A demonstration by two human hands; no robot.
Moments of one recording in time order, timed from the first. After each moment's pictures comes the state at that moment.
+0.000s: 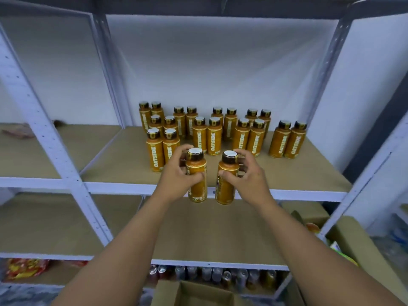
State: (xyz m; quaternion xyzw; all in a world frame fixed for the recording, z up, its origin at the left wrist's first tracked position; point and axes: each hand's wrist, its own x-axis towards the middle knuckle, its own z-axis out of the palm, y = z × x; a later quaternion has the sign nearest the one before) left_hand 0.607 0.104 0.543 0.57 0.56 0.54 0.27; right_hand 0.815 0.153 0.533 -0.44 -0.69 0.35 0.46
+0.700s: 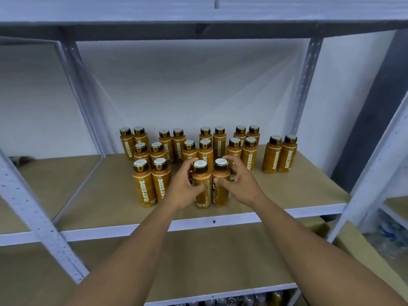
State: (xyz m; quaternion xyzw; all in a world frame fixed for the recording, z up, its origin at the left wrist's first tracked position) left_hand 0.590 0.204 0.541 0.63 0.54 0.46 0.31; right_hand 0.792 0.230 0.546 -0.47 -0.70 0.33 0.42
